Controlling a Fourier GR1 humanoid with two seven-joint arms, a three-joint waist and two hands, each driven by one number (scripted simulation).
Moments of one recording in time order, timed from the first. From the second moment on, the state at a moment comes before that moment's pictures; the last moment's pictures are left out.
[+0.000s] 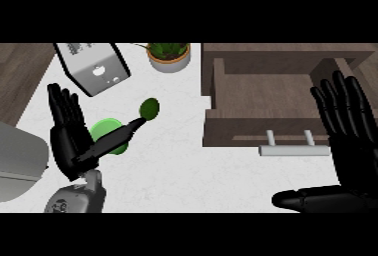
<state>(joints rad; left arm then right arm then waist) -0.14 0.00 -0.07 -1.65 -0.02 0.69 -0.10 -0.07 -0.06 -0.01 -2.06 -0.09 0.09 0.11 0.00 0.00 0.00</state>
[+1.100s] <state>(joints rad) -0.06 0.01 0.06 -1.30 0.22 0.57 -0.46 -0.11 -0.08 -0.05 -2.04 -0.13 0.11 0.13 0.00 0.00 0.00</state>
